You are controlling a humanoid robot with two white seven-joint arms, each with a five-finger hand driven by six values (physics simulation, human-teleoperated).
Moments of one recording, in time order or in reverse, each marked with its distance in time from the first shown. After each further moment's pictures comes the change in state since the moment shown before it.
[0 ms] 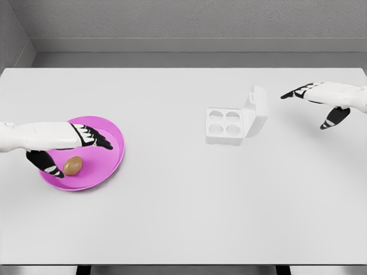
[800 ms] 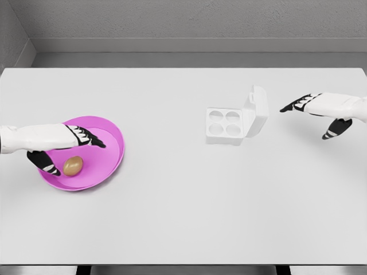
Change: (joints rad) left arm 0.031 -0.058 0.000 0.133 -0.126 -0.007 0.046; right arm 0.038 -0.032 0.003 -0.004 0.001 -0.119 0.000
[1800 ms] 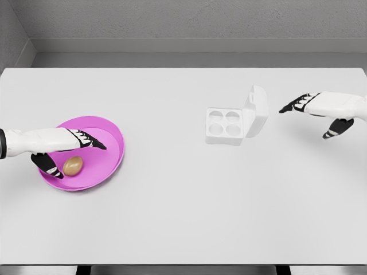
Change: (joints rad) left arm 0.020 -0.044 0.000 0.068 -0.001 0.001 0.003; right arm -0.017 -0.001 -0.005 0.011 0.001 -0.074 0.000
